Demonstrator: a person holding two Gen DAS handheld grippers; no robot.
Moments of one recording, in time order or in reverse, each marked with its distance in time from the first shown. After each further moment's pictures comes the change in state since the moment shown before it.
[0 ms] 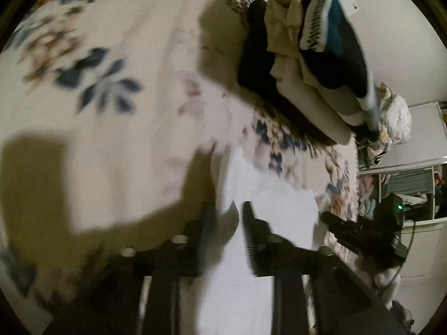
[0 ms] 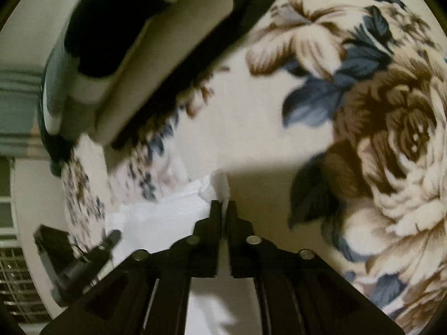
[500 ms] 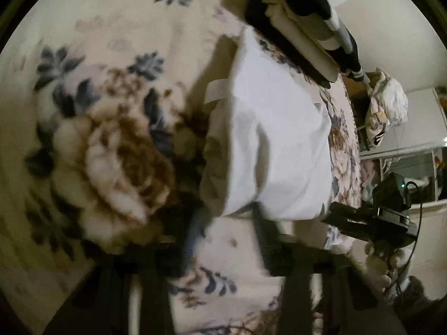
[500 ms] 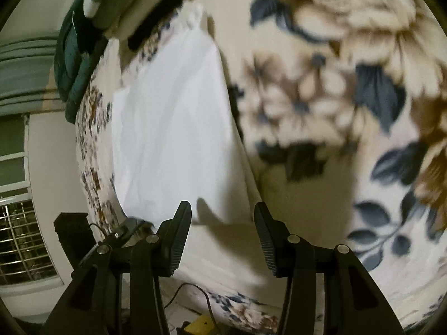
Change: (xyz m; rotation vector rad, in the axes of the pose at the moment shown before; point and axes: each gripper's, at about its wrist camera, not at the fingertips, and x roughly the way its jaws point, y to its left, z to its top) left arm -0.029 0.016 -0.153 0.047 0.001 0.040; right arm -0.011 -0.041 -0.149 -0.035 0.191 0.094
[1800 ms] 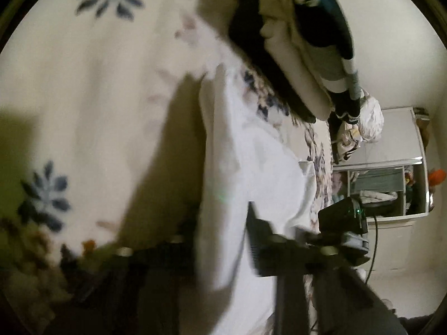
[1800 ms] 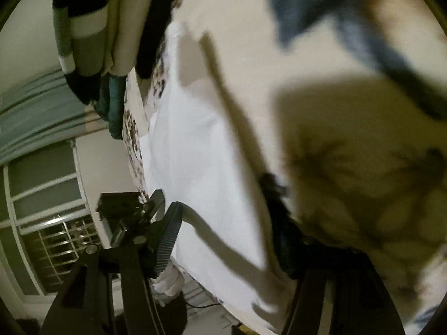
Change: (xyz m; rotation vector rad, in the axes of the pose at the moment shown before) left arm 0.057 -0.003 0.100 -0.065 0.012 -0.235; right arm 0.043 -0.020 0.087 0.072 0.076 0.337
